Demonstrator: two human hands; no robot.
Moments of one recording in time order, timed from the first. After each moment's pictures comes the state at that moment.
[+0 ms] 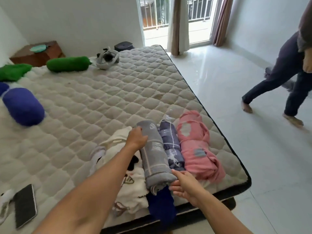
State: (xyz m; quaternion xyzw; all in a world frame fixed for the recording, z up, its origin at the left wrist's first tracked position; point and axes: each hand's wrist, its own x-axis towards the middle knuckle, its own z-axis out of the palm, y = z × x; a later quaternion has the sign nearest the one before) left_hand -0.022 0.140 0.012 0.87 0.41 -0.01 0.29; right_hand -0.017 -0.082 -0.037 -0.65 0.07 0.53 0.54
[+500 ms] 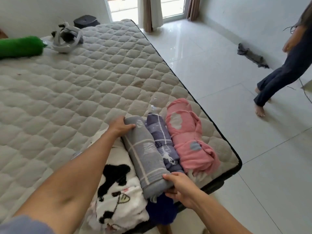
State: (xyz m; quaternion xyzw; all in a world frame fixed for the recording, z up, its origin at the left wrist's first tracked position) left_hand 0.038 0.230 -0.034 0.88 0.36 -0.12 0.29; right_hand -0.016 -0.049 -0.058 -0.62 0.21 0.51 0.56
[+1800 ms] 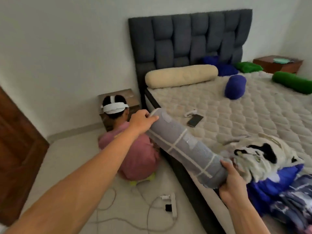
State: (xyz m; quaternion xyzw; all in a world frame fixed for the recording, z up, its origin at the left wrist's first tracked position) left_hand -0.480 -0.182 0.168 0.44 0.81 0.35 0.16; right_hand -0.197 -0.180 0.074 -0.52 -0.17 0.70 0.46
